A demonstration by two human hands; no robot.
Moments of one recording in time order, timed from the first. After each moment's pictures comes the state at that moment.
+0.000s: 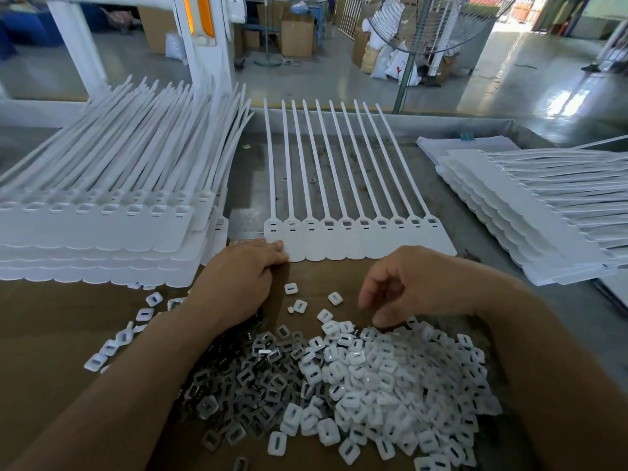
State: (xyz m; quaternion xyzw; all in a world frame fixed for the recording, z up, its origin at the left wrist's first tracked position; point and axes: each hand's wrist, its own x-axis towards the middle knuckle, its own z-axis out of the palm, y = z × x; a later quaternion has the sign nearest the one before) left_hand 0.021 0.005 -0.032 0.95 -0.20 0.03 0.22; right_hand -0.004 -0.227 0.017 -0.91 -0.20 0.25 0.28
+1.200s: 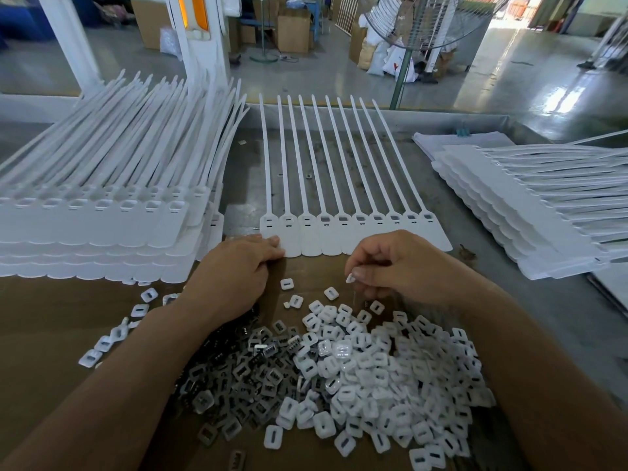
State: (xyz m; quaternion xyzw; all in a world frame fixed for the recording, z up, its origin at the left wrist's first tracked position) left_hand 0.020 0.006 -0.030 0.96 -0.19 0.03 0.22; right_hand -0.009 -0.214 0.008 -0.88 -0.11 0.16 0.43
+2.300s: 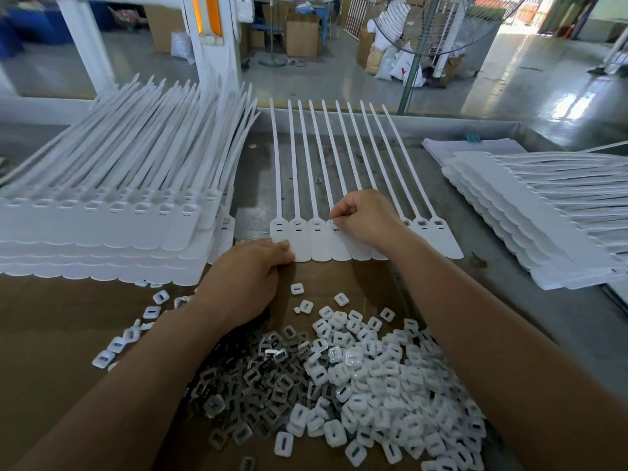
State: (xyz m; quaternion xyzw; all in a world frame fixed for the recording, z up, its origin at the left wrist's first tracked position) left_hand 0.020 0.007 -0.034 0.95 -0.20 0.05 0.24; right_hand 0.090 -0.182 -0.021 -0.94 -0.02 -0.02 0.33
